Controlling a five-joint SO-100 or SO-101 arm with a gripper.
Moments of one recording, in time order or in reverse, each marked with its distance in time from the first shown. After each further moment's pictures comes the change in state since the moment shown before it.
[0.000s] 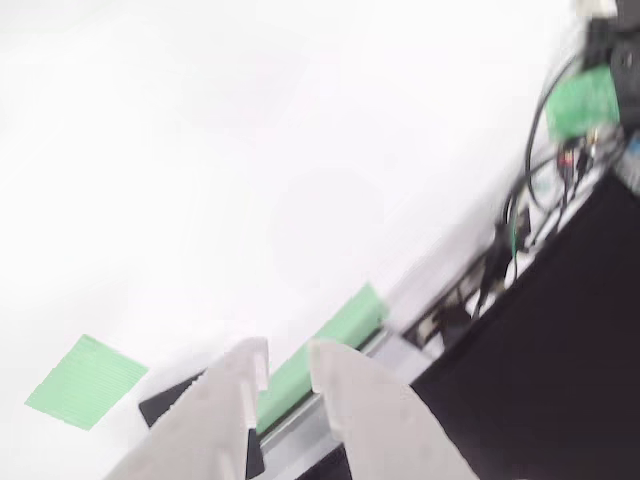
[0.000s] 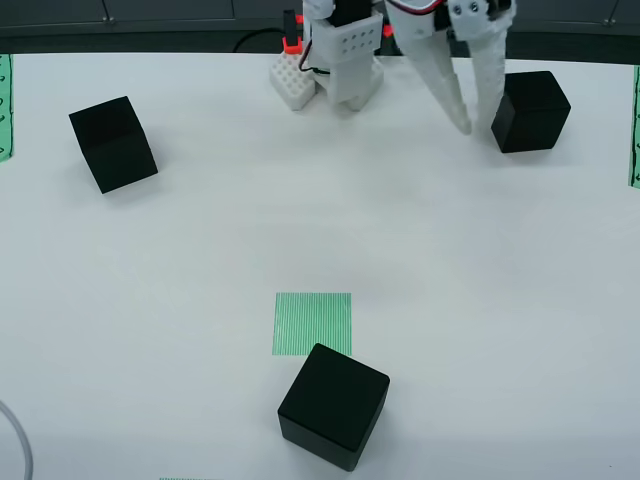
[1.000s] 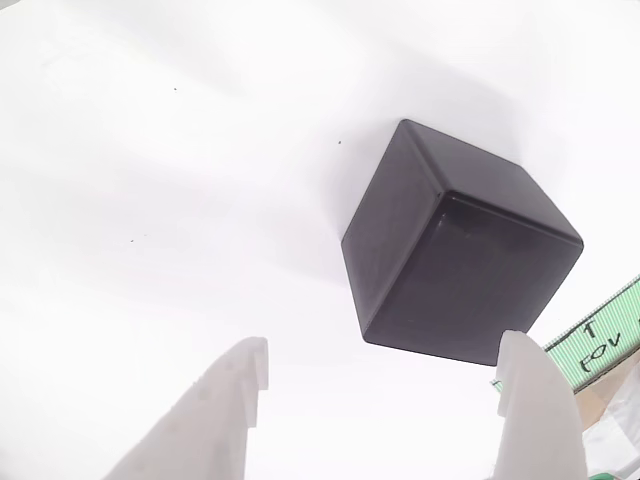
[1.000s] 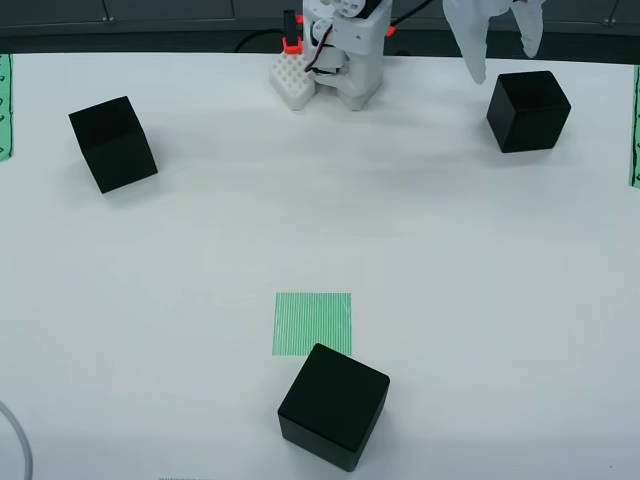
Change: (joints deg) arm -29.4 -10.4 -2.4 17.6 -31.2
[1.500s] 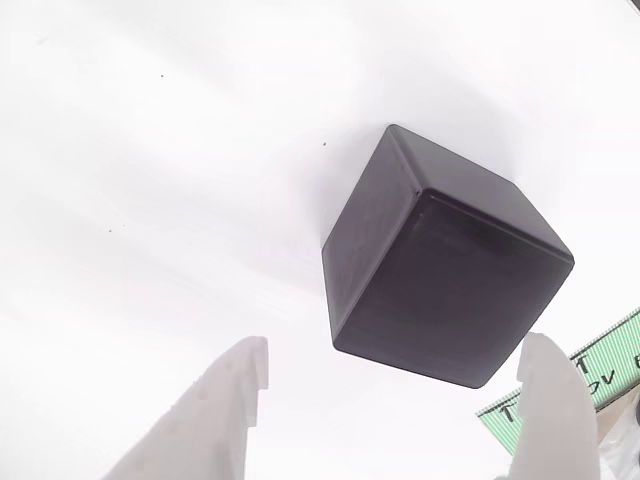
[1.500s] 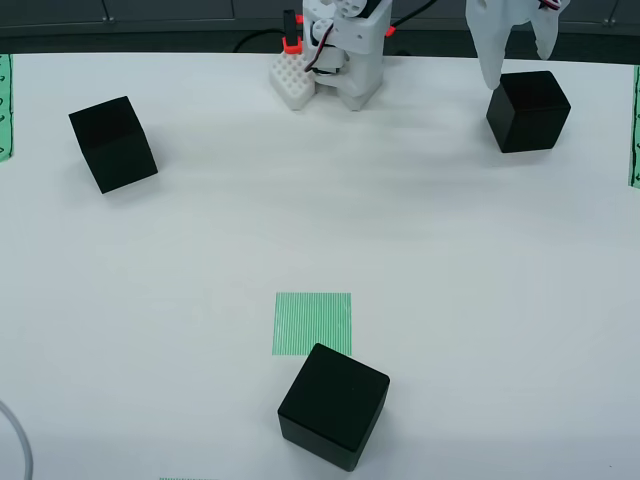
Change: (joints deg) arm -1.4 -11.6 -6.7 0.0 -1.8
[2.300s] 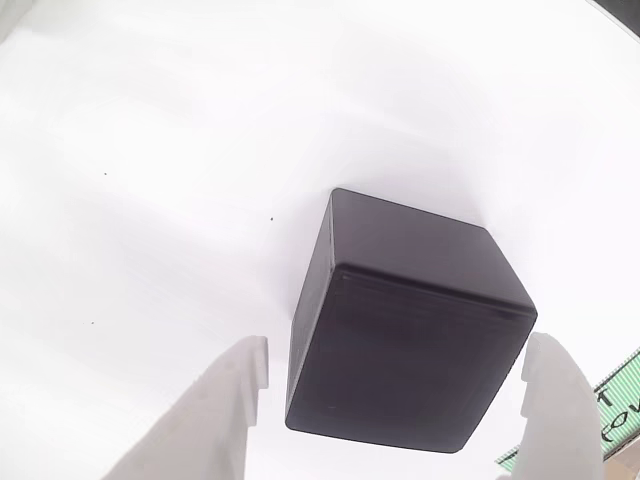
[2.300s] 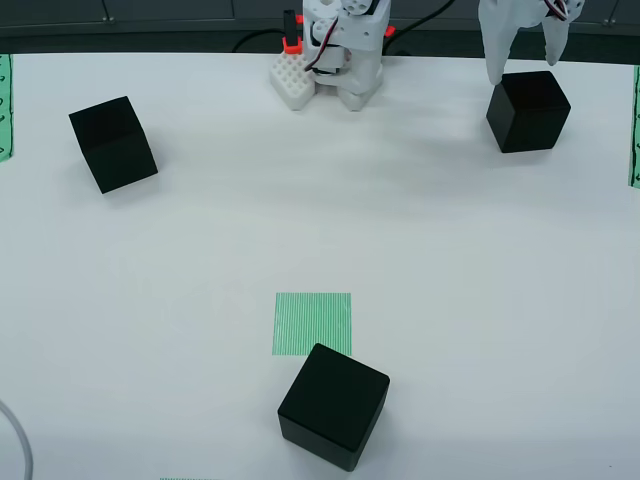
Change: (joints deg) arm -8.3 -10.0 -3.7 -0.1 18.0
